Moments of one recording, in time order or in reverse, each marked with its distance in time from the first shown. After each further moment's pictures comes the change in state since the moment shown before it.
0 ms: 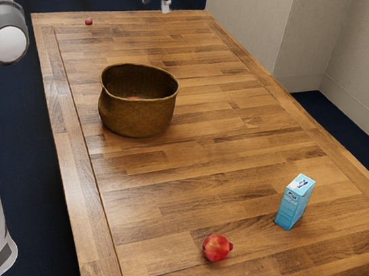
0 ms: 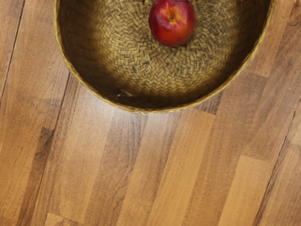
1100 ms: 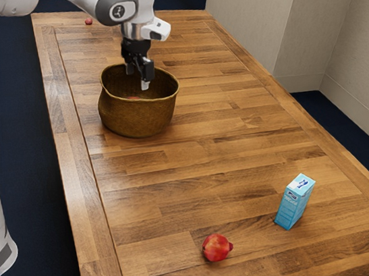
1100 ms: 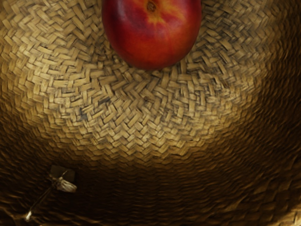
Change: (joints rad) arm -0.022 -0.321 -0.075 -0.886 0.222 0.577 -0.038
